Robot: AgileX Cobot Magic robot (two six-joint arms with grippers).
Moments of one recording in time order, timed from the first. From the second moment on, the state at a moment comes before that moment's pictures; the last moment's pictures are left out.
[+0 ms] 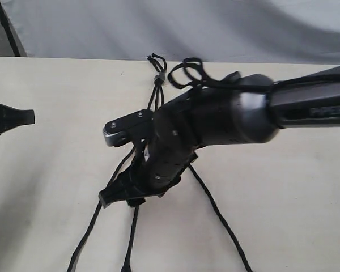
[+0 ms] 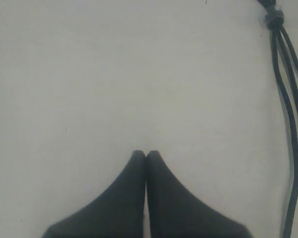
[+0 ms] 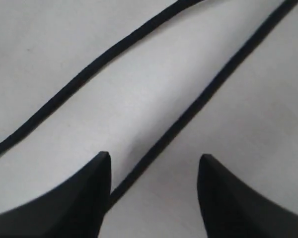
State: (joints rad) left arm -0.03 1.24 -0.52 0.30 0.04 -0.50; right arm 0.75 1.94 -1.17 0.09 0.54 0.16
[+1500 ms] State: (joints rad) left arm -0.03 1.24 -0.52 0.30 0.04 -0.50; right arm 0.17 2.08 -1.30 -0.34 0.78 0.21
